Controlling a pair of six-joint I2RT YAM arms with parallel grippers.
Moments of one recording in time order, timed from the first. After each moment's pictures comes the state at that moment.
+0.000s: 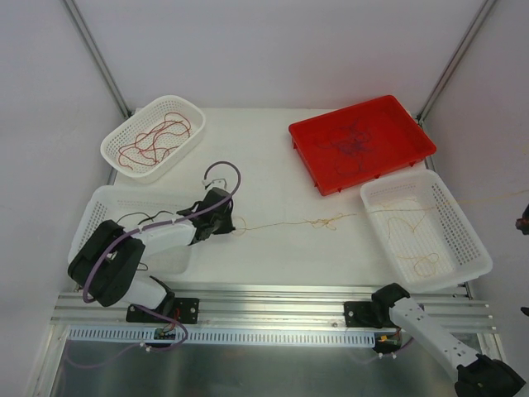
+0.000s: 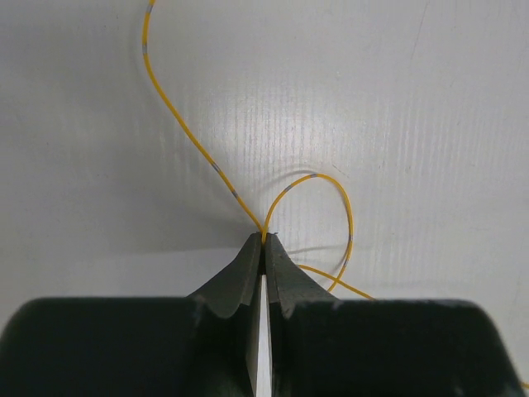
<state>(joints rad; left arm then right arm) -0.60 1.42 0.58 -0.09 -0.17 -0.64 0.47 0.66 1.82 -0.80 0.71 -0.15</state>
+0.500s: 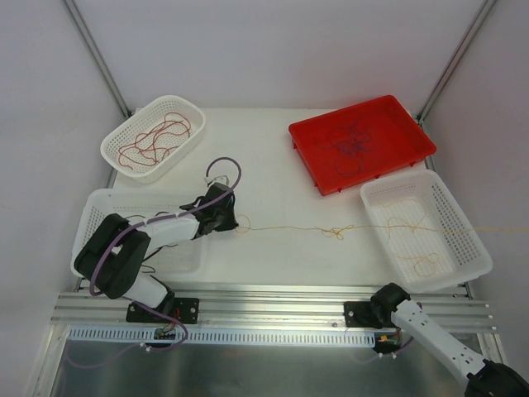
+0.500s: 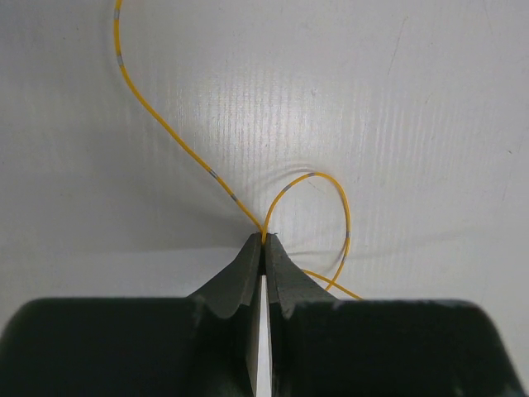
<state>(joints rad) -0.58 1.47 0.63 -0.08 -0.11 -0.67 0.61 0.46 1.84 -0.80 0.79 -0.19</state>
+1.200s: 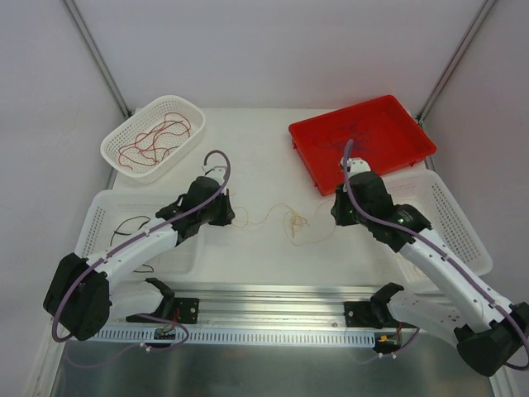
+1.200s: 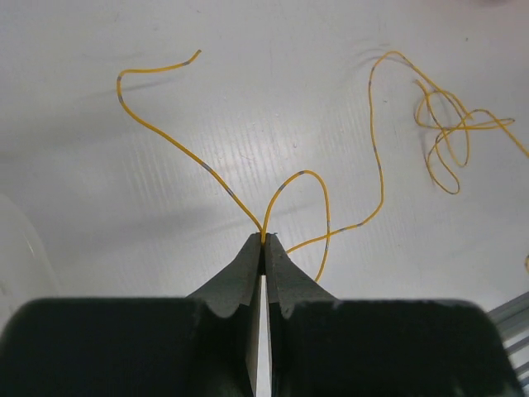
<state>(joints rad) -0.57 1.17 0.67 -0.24 -0.02 -0.45 0.63 0.95 0.97 -0.72 0.16 0.35</state>
